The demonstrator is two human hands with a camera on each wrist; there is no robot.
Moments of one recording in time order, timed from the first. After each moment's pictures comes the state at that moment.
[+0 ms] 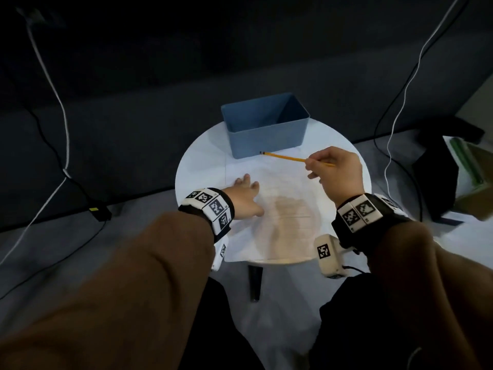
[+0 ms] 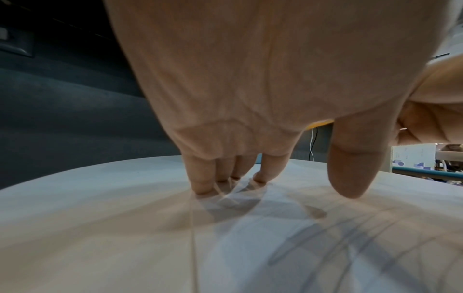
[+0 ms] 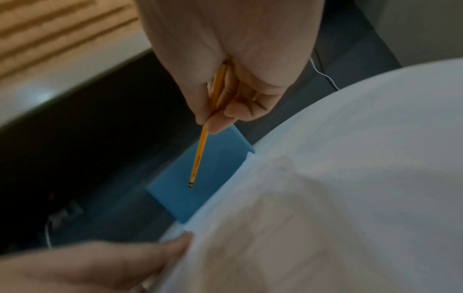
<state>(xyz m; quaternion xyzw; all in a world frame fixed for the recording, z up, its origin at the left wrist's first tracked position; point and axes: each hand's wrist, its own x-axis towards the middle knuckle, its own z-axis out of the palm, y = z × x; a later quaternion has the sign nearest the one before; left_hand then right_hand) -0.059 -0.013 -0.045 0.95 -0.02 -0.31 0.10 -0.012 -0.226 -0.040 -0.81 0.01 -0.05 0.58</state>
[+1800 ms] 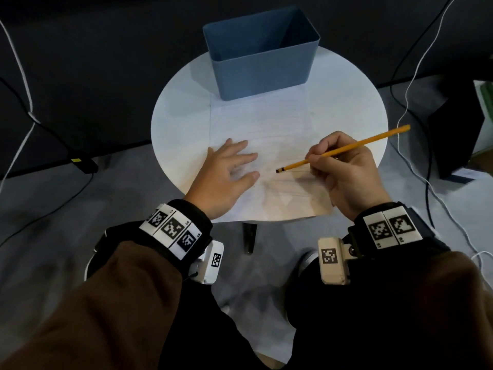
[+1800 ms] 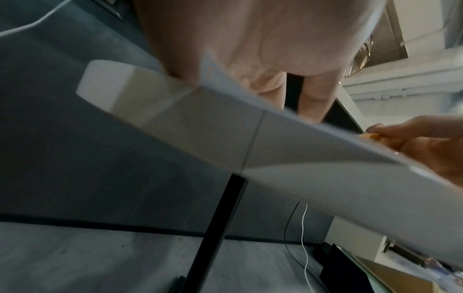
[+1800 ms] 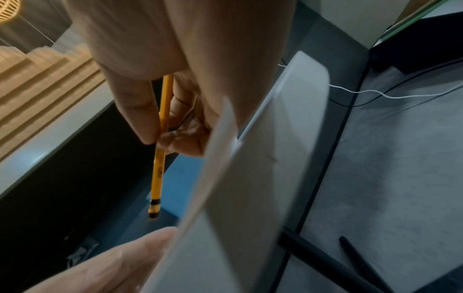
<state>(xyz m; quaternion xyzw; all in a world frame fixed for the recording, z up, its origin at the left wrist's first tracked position) -0.122 -0.017 -0.118 0.89 0.01 -0.01 0.46 -0.072 -0.255 -0.095 -0.61 -0.07 0.11 0.78</state>
